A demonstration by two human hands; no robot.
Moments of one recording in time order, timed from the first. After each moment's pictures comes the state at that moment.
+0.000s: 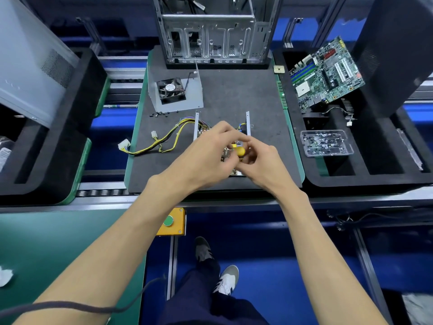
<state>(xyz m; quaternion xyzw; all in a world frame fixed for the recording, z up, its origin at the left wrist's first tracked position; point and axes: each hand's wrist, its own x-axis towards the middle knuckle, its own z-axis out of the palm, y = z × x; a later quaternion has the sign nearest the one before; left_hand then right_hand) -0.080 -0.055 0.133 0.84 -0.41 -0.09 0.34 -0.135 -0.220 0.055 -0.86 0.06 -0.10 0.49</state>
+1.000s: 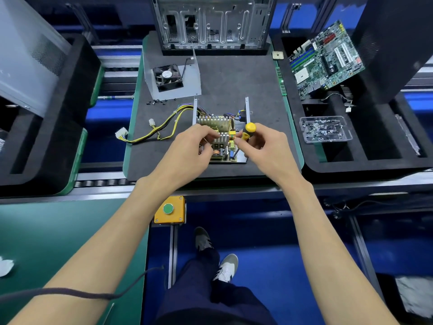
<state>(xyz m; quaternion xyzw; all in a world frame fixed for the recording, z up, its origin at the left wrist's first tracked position) -0.075 -0.023 0.089 0.87 -0.31 -0.10 0.38 -0.150 -0.217 0.063 -0.87 0.10 -0.15 0.47</state>
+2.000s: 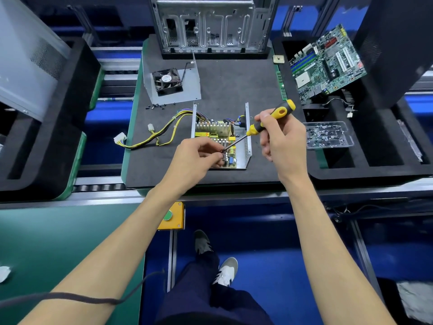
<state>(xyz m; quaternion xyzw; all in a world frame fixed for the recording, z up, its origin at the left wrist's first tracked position) -0.075 -0.038 0.079 0.80 -0.16 -0.21 0.54 -0.141 -0.215 0.103 -0.66 0.20 -0.21 0.69</state>
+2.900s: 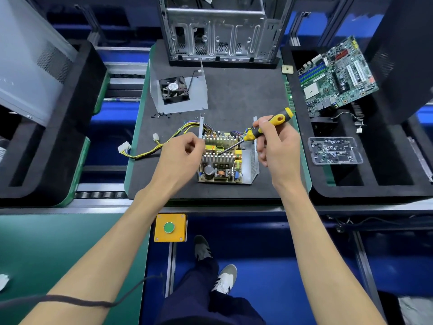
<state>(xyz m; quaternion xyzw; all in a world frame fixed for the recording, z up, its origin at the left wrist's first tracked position) -0.034 -0.022 0.080 0.86 -0.12 -0.11 0.48 -0.104 -0.209 0.101 -0.64 0.20 -0.20 0.71</state>
